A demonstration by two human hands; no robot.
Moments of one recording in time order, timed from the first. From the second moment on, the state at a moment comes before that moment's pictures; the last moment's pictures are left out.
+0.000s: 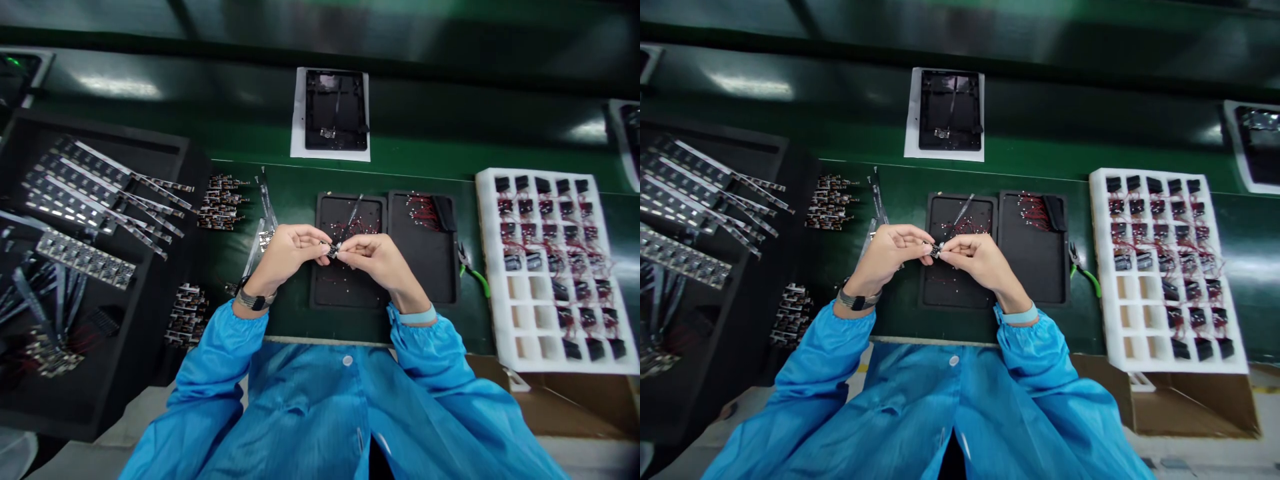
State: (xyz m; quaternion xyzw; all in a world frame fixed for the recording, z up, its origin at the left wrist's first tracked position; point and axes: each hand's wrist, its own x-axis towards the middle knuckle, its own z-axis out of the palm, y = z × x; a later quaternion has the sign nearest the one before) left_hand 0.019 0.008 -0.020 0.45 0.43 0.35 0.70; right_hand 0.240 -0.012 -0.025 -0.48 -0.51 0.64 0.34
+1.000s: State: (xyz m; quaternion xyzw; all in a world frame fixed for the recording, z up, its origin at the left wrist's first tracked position) left_hand 0.018 0.006 -0.016 0.45 0.44 0.34 0.70; right_hand 0.237 -0.013 -0.026 -0.48 -0.51 0.63 0.33
